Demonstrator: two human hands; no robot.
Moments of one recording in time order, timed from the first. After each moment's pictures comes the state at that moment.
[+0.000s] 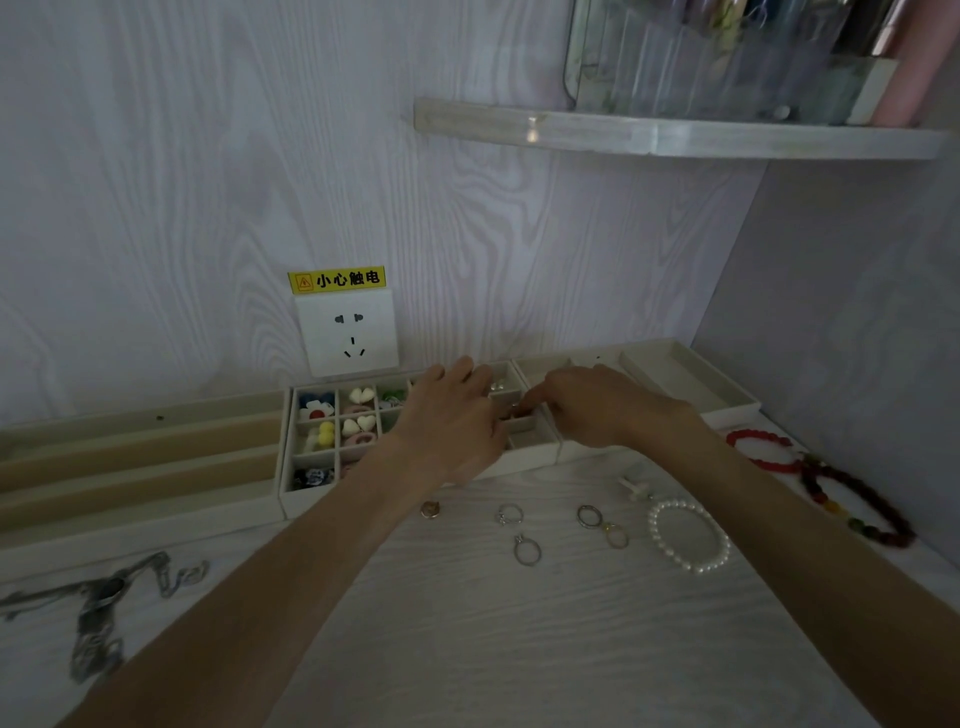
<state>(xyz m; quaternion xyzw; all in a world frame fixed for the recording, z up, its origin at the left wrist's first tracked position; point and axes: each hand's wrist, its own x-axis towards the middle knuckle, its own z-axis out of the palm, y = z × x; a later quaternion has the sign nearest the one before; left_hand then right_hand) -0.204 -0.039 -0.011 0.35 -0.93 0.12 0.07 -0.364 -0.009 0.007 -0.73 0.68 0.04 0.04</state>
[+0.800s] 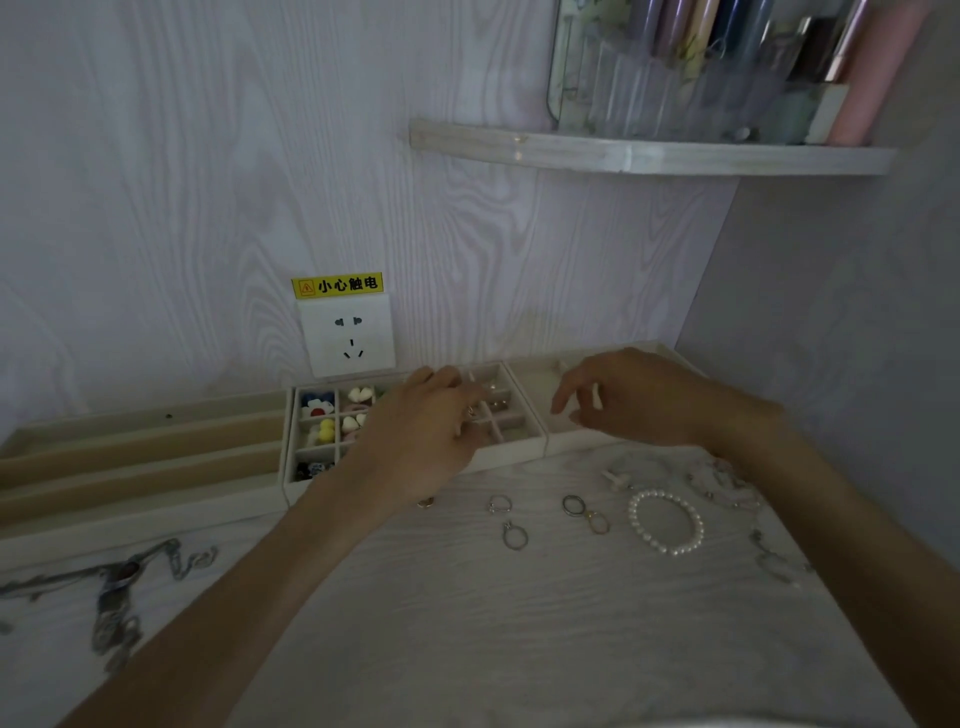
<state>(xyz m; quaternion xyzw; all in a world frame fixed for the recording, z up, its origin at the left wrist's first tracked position) -0.173 -0.013 0.002 0.37 -0.91 -0.04 0.17 -0.386 0.047 0.045 -0.74 0.66 -0.08 0.11</state>
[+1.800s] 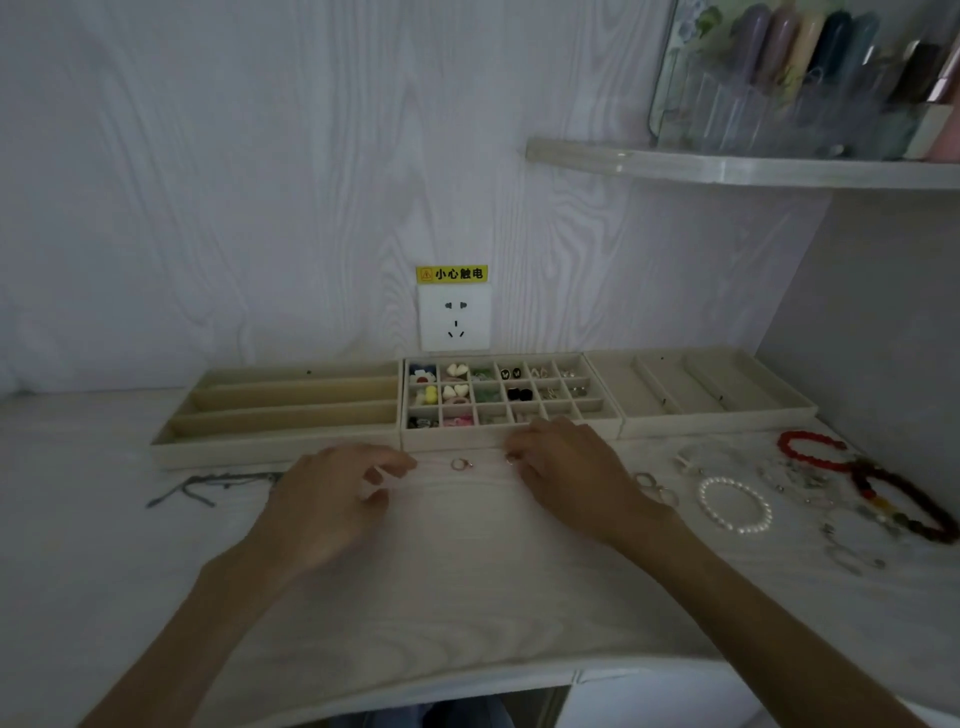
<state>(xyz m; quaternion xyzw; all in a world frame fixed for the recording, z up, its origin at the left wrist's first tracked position) -0.023 0.054 -0.024 0.54 -0.81 -0.16 0.18 -0.266 0.061 -0.039 -0.79 0.60 -0.16 -0.03</state>
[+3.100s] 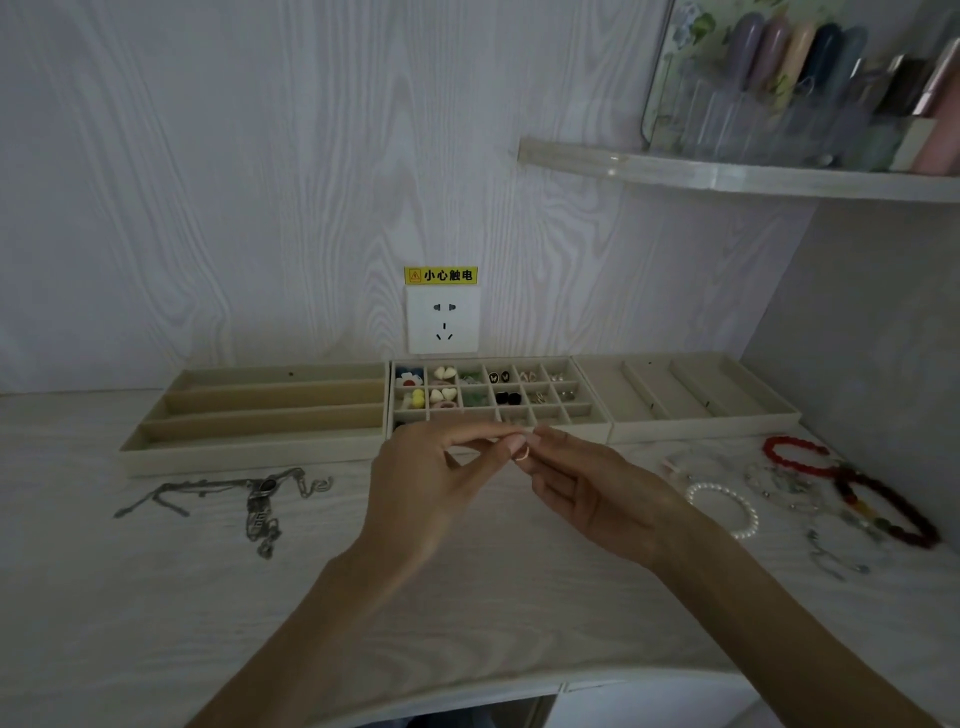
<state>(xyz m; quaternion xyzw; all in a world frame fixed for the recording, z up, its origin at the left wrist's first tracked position) -0.105 0.068 -0.015 0.37 -0.76 -0.25 0.47 -0.272 0.094 -0.003 -0.29 0.43 -0.50 0.69</state>
